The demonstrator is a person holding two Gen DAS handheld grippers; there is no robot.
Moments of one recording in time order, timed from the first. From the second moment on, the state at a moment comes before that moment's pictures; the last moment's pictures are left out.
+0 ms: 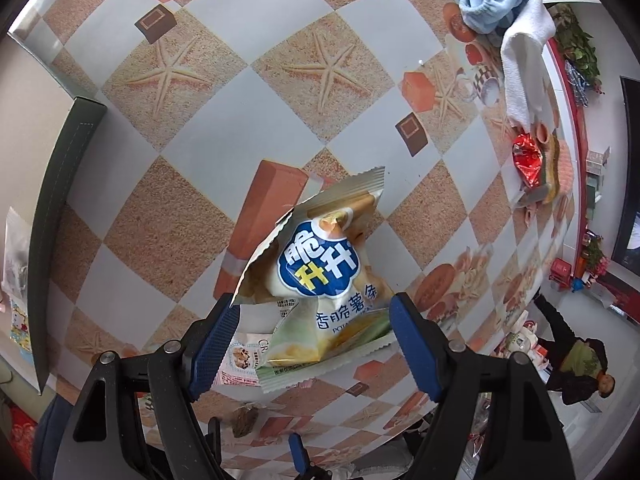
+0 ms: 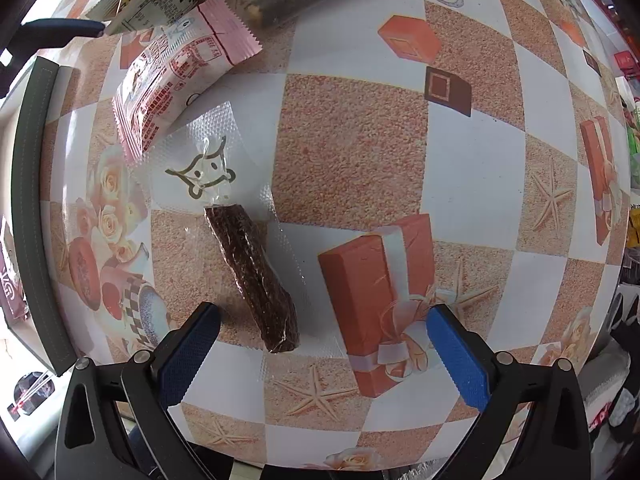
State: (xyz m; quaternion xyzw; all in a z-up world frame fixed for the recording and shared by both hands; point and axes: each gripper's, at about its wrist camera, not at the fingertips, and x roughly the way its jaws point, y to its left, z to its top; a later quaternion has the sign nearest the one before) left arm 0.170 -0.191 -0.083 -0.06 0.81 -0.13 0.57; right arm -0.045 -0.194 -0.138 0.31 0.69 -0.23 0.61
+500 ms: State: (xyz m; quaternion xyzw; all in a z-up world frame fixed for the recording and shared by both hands) left arm 0.159 -0.238 -0.100 0.09 0.79 -0.20 0.57; right arm -0.042 -0.199 -0.134 0.31 0.69 -0.23 0.61
